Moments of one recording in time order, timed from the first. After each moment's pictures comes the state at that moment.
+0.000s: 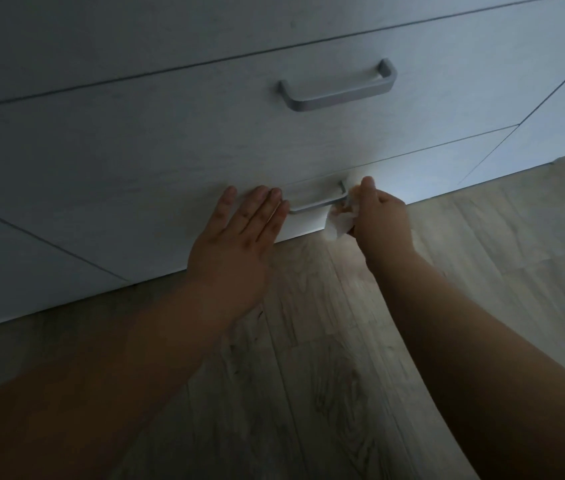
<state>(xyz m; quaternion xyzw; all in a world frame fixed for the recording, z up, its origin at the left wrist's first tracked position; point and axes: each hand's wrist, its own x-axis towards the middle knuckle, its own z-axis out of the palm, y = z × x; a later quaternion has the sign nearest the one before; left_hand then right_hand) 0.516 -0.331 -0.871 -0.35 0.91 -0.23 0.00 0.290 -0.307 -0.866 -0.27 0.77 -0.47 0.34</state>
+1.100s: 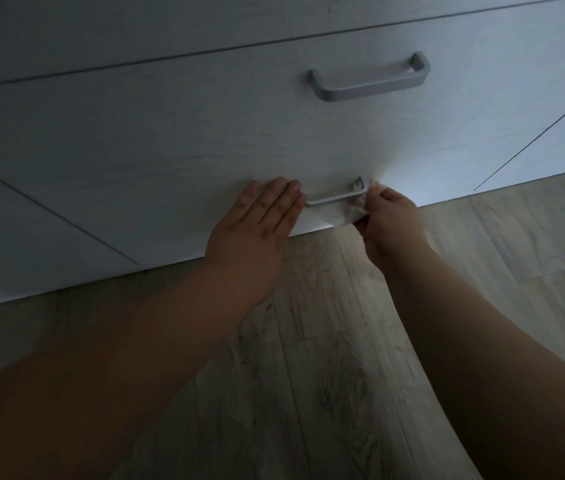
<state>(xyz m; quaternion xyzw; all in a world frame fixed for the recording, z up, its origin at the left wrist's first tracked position) 0.510 -0.331 -0.875 -0.40 0.90 -0.20 0.02 0.292 -0.315 -0.879 -0.16 0.64 -0.59 0.47</state>
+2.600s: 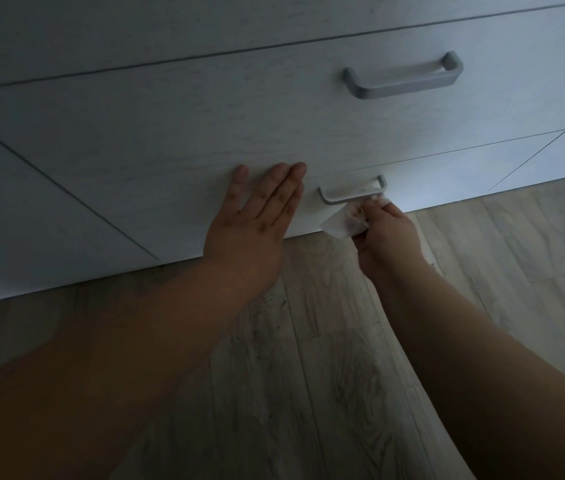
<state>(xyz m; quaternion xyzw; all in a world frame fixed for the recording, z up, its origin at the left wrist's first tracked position) 0.539 -0.331 -0.864 -0.39 0.88 -0.27 0.02 0.337 -0.306 -0.885 -0.08 0.57 -0.65 0.50</state>
